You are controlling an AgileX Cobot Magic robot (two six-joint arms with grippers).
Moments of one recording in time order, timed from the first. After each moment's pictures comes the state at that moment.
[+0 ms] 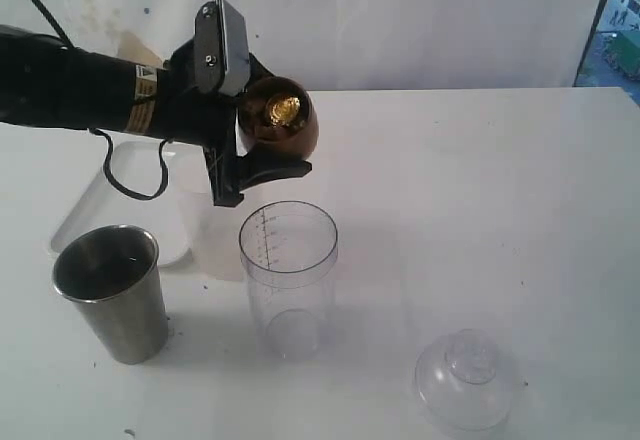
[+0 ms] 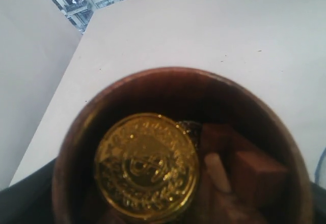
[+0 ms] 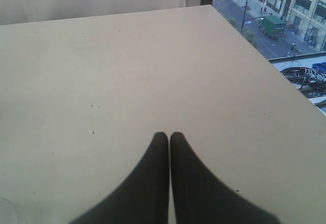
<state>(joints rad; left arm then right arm) -0.36 1.83 -1.21 1.66 -0.77 -0.75 -0.11 0.01 0.00 -0.05 0.36 0.05</state>
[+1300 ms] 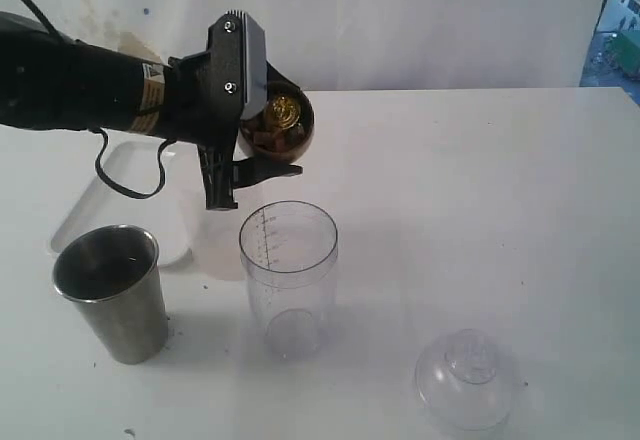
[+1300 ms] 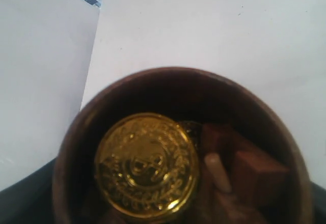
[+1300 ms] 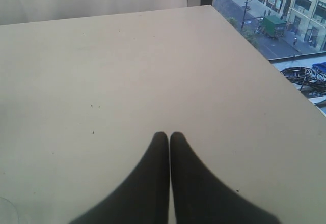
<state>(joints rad) -0.43 1.75 -1.17 1.76 -0.56 -0.64 -0.11 0.01 0.00 -0.05 0.36 0.05</state>
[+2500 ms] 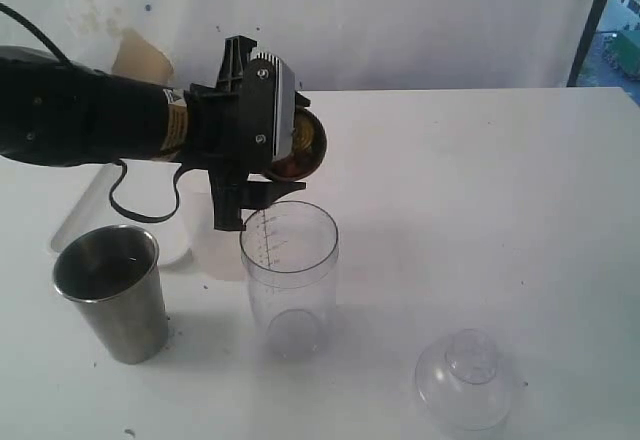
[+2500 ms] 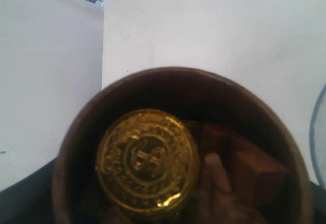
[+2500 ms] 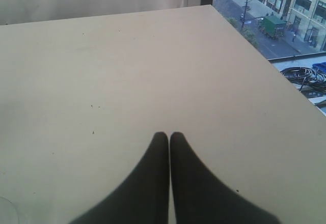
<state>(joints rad) -0.54 1.71 -1.08 1.60 -0.34 -0.34 -0.11 0.01 0.00 -0.05 0.36 0.05</state>
